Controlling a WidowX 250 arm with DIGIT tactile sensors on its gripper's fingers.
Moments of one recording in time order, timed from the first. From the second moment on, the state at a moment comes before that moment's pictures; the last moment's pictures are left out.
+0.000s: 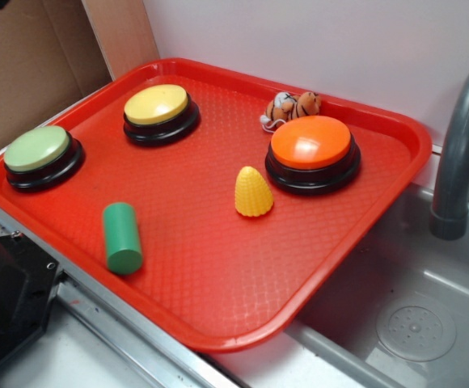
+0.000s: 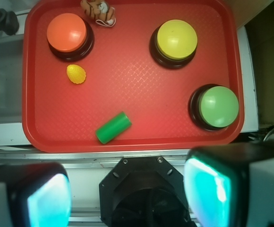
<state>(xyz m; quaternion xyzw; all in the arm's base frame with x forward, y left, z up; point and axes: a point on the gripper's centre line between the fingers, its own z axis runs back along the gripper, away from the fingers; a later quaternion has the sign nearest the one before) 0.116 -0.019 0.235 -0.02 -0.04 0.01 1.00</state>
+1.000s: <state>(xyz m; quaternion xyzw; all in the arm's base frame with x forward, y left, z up) 0.195 0.056 0.152 -0.01 0.04 0.04 1.00</state>
